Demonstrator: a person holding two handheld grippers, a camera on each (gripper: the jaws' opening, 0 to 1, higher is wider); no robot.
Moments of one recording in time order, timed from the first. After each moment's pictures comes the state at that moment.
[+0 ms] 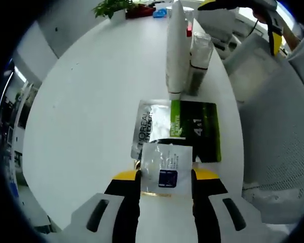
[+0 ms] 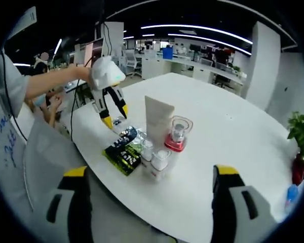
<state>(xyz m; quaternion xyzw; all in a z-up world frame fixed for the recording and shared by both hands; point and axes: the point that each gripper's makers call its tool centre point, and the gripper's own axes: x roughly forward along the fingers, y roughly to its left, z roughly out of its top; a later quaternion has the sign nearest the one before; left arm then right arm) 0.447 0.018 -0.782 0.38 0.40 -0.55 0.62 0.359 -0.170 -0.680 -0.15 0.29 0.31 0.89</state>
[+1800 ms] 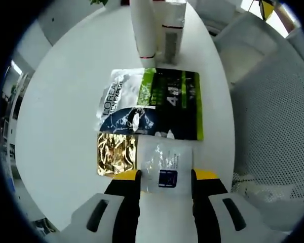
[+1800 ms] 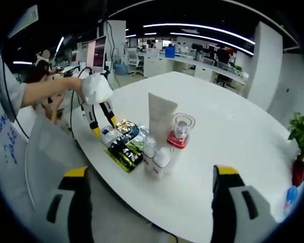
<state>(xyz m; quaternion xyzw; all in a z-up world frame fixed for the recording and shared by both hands) 0.399 0.044 -0.824 0.39 0.45 -0.54 0.60 0.358 -0.172 -0.684 -0.15 0.30 0.32 0.89</state>
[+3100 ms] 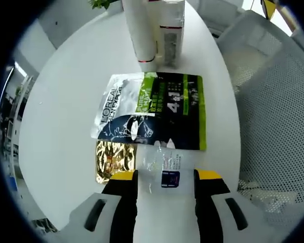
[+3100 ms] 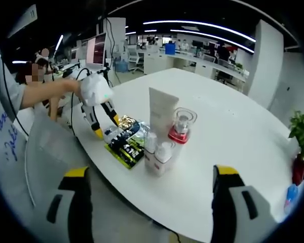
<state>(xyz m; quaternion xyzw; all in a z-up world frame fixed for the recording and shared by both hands) 0.400 0.032 -0.830 0.40 0.42 -0.53 0.62 0.353 -0.173 -0.689 -0.15 0.31 0.32 0.88</state>
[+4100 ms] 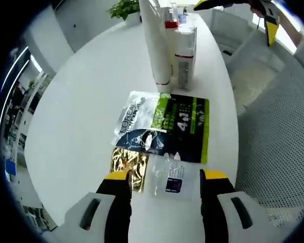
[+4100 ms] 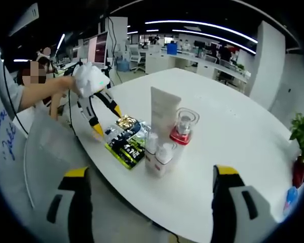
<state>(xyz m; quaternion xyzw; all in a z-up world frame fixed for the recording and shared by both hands) 0.409 0.023 -0.796 0.34 0.38 -0.51 0.69 0.351 -0.167 -0.691 -0.16 0.31 0.33 0.88</state>
